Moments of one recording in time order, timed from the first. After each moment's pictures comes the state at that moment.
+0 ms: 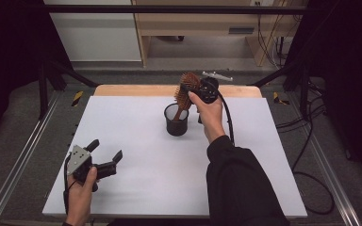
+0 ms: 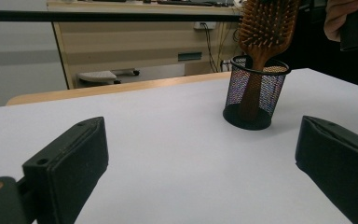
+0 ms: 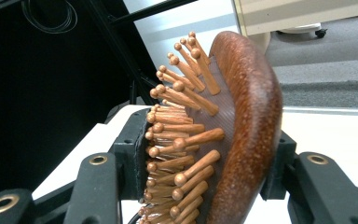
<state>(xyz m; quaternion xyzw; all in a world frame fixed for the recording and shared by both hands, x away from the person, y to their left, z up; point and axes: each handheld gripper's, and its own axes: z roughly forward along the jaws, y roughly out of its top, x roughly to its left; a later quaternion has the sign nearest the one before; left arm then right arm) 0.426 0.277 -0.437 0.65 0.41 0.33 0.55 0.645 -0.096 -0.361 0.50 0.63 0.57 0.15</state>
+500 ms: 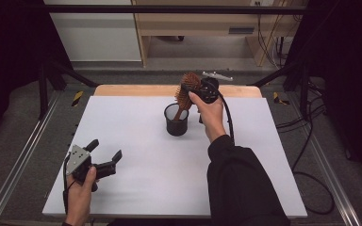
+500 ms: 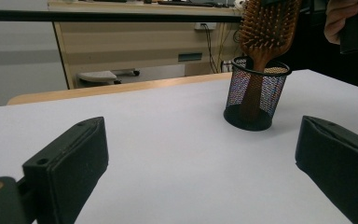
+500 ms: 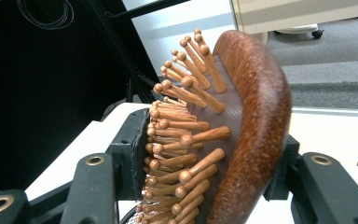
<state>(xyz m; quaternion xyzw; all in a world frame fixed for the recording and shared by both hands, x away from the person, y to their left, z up) 0.427 0.278 -0.437 0.65 0.41 0.32 0.55 0.646 -0.098 -0.363 0.50 0.64 0.56 0.16</state>
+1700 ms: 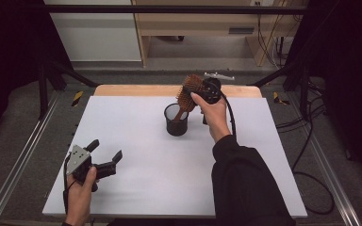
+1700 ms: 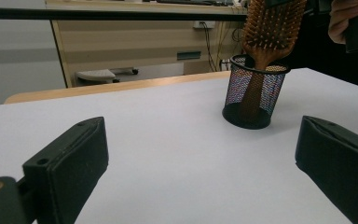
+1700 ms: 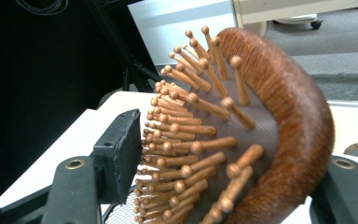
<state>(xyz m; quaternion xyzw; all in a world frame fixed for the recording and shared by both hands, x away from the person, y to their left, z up) 0.427 0.278 -0.437 0.65 0.41 0.32 0.55 0.646 -0.106 -0.363 0.50 0.65 0.54 0.15</state>
